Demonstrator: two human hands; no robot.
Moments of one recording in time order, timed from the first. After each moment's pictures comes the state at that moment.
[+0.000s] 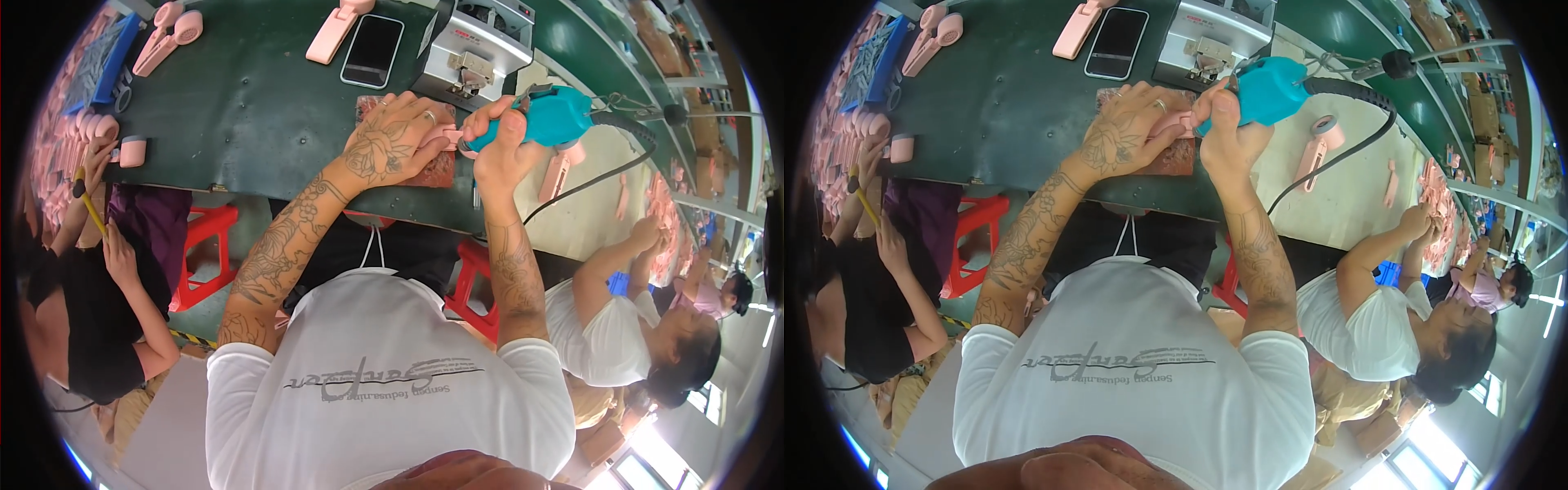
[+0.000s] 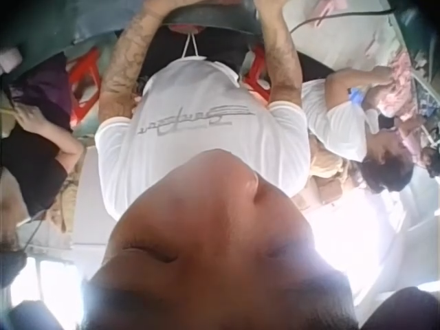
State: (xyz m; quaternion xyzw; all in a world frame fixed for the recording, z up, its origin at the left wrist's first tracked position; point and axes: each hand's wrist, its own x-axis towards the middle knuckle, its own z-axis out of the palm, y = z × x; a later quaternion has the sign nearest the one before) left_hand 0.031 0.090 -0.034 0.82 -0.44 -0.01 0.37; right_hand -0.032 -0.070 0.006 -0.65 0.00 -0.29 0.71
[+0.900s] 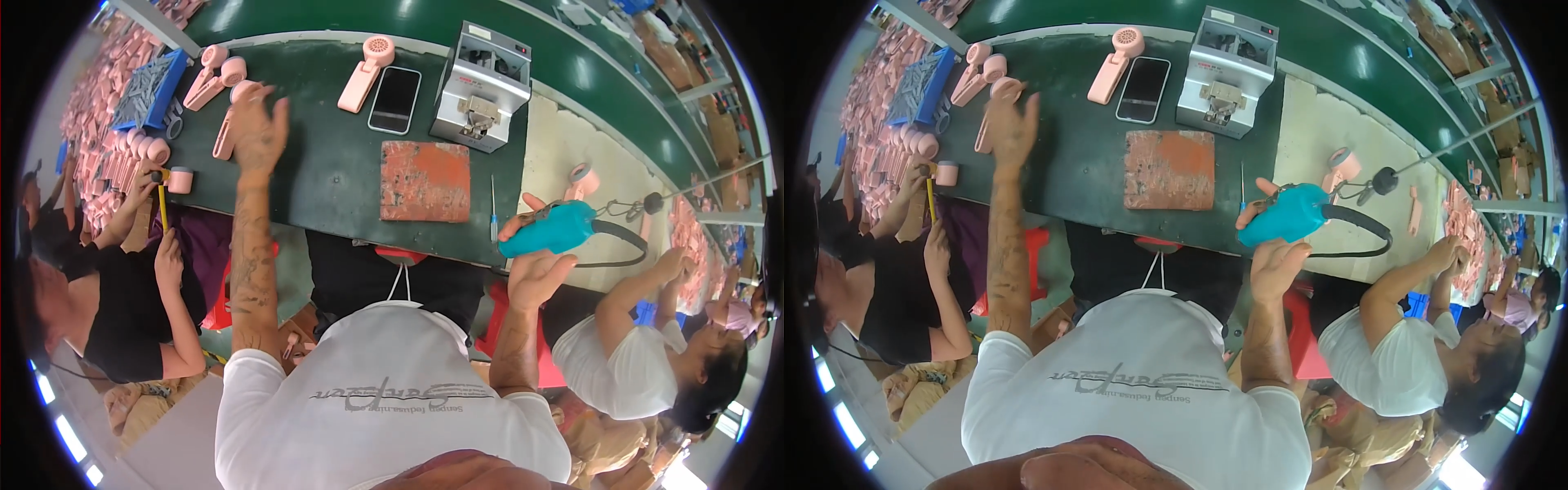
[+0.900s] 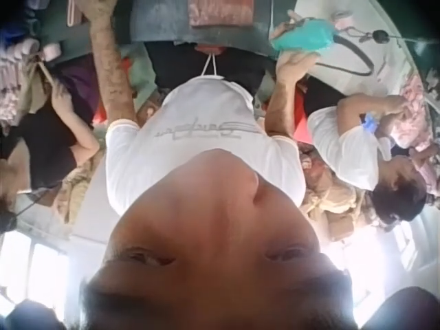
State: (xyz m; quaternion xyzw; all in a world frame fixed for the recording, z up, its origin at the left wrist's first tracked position) left_hand 0.153 0.273 -0.045 0.91 -0.18 0.34 0.17; right_hand -0.142 -0.077 0.019 -0.62 0.10 -0.28 0.72
